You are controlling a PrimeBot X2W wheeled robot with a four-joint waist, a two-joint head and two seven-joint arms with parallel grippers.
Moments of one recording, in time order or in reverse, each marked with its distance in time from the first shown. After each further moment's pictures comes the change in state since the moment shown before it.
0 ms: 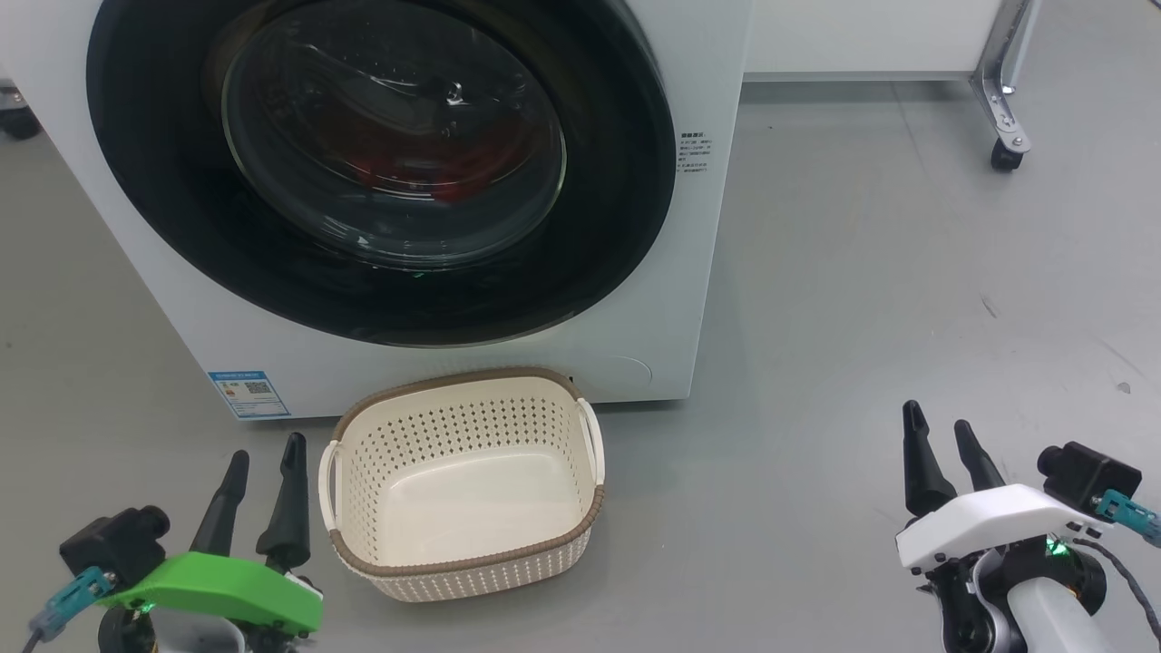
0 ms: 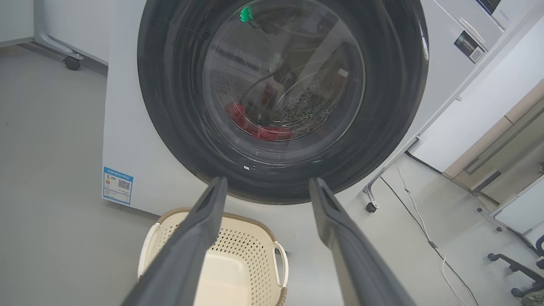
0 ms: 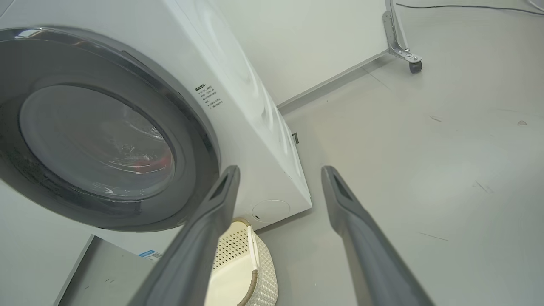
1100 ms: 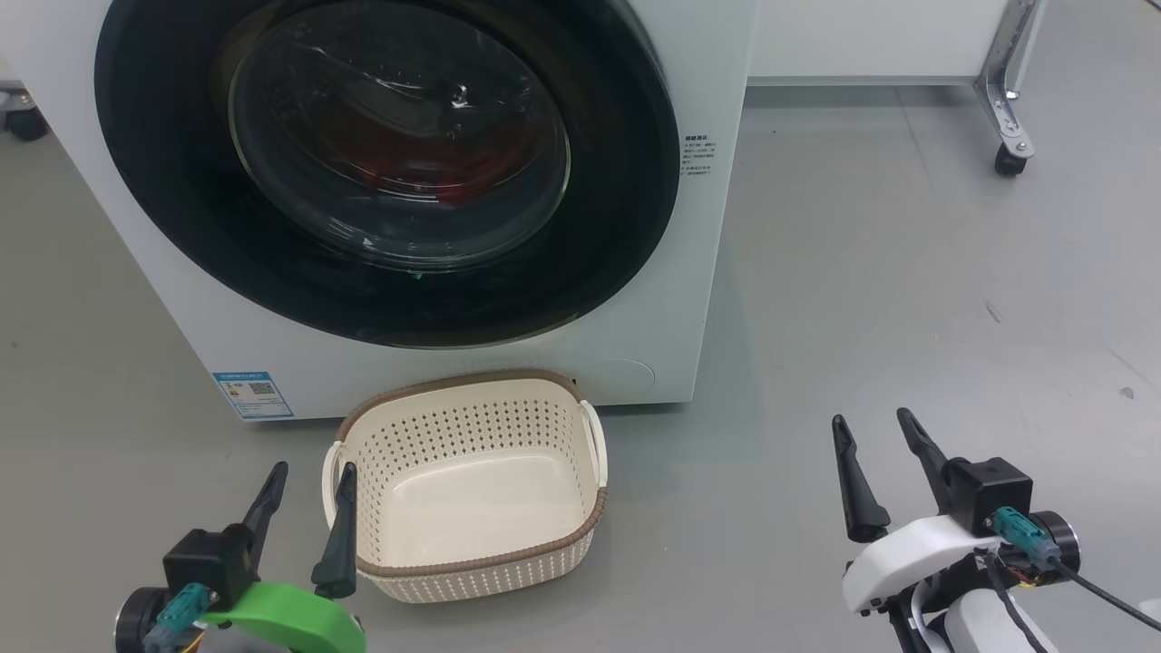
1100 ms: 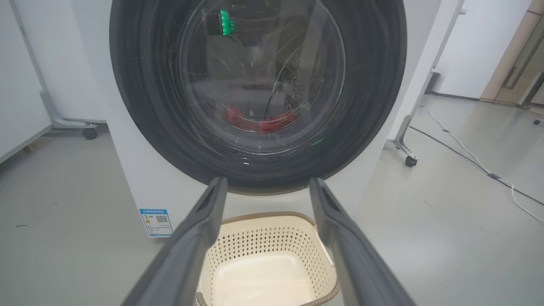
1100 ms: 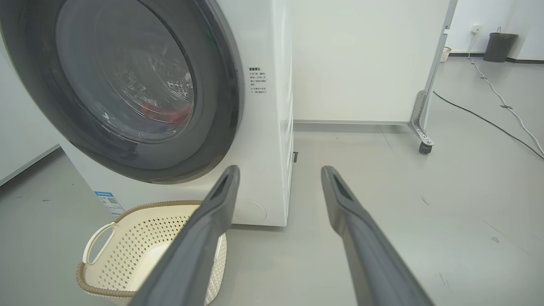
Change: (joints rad) left arm -0.005 -0.012 -0.072 0.083 0.368 0.022 -0.109; right arm -0.004 0.007 0.095 0.033 -0.423 -0.050 -0.106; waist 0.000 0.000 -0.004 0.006
